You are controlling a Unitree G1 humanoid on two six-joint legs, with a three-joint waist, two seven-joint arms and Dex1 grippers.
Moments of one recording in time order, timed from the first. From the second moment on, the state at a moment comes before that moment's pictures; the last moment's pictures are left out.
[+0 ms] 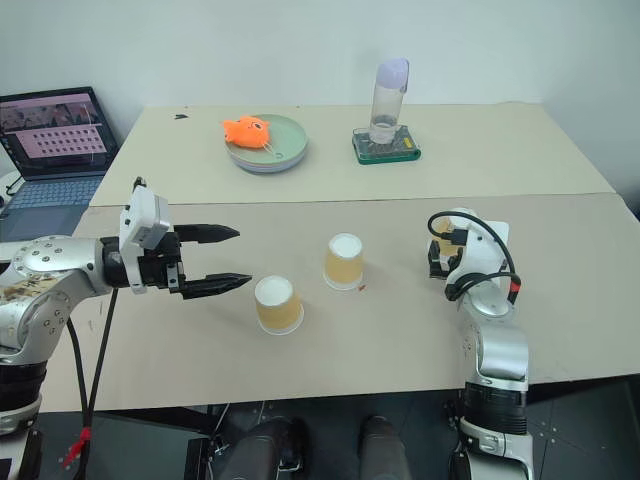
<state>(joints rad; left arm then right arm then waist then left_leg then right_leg) -0.42 0.85 0.10 -0.31 -0.59 0.65 -1.04 -0.39 -0.25 -0.29 -0.11 0.12 0.63 0.00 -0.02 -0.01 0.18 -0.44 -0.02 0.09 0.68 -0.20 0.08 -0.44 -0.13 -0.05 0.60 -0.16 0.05</state>
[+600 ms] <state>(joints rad) -0.41 0.85 0.12 -0.32 -0.60 0.65 -1.03 -0.59 -0.26 -0.36 0.19 0.22 0.49 0.00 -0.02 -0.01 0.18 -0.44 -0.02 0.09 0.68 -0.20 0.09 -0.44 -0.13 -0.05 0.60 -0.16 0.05</state>
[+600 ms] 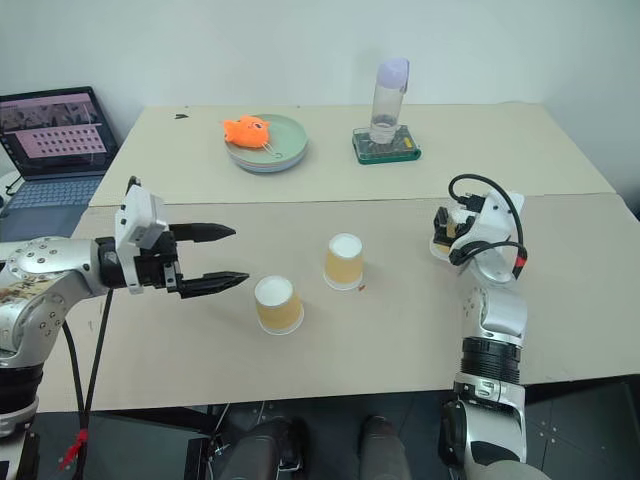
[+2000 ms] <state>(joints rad) -0.40 0.85 0.12 -0.34 -0.60 0.65 -0.99 -0.43 -0.56 -0.10 -0.11 0.52 0.66 0.74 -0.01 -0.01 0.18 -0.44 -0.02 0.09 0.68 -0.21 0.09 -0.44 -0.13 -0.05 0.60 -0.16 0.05</state>
